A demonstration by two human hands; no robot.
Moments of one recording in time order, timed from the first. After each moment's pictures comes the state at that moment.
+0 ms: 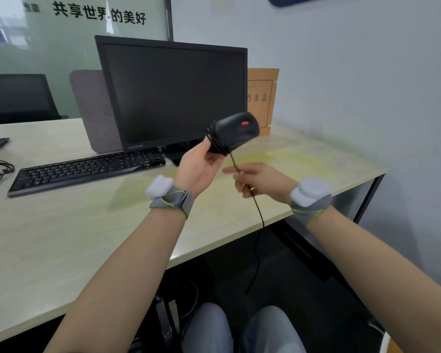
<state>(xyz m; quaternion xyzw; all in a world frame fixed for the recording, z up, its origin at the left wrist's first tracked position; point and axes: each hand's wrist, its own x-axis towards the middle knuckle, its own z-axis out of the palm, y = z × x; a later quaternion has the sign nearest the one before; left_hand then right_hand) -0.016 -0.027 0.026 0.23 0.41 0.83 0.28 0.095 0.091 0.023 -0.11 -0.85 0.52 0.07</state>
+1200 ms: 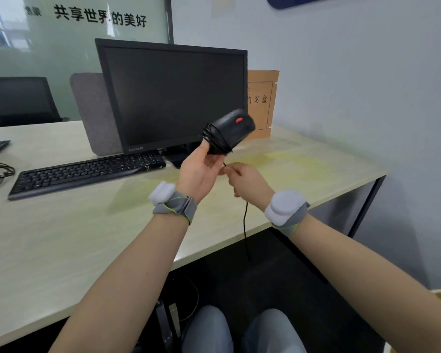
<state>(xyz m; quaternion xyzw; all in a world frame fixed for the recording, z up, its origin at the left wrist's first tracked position) -0.014 -0.021 0.019 0.20 0.32 0.88 0.29 0.071 0.058 0.016 -0.17 -0.88 0.40 0.20</state>
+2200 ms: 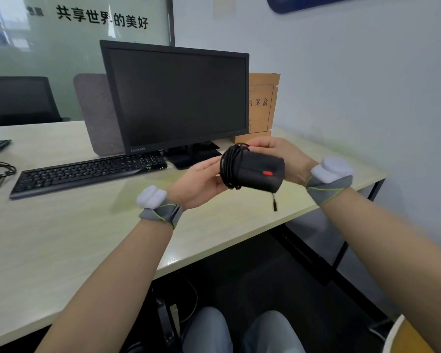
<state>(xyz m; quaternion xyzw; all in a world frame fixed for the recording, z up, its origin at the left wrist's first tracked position) -0.014 -0.050 0.013 0.42 0.39 0.70 0.42 0.103 0.109 0.067 -0.04 -0.81 0.56 0.17</state>
